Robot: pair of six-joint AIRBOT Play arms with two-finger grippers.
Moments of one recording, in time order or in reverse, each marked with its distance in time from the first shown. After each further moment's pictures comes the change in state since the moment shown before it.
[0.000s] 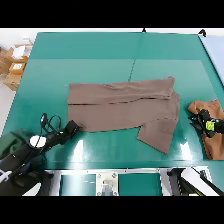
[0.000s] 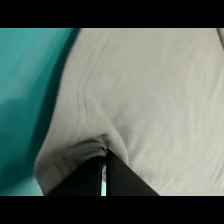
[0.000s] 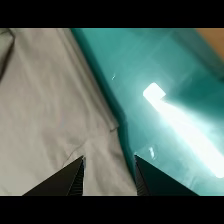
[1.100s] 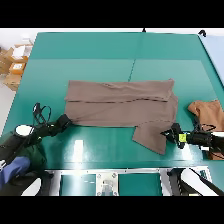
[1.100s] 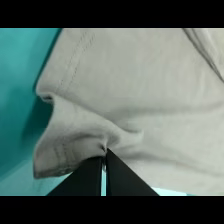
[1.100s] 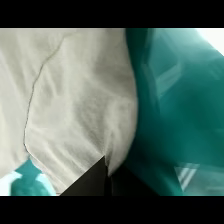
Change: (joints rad) left arm 0.302 -0.021 0.109 0.098 -0.264 0.280; right arm 0.187 -0.035 -0.312 0.138 -0.035 -0.111
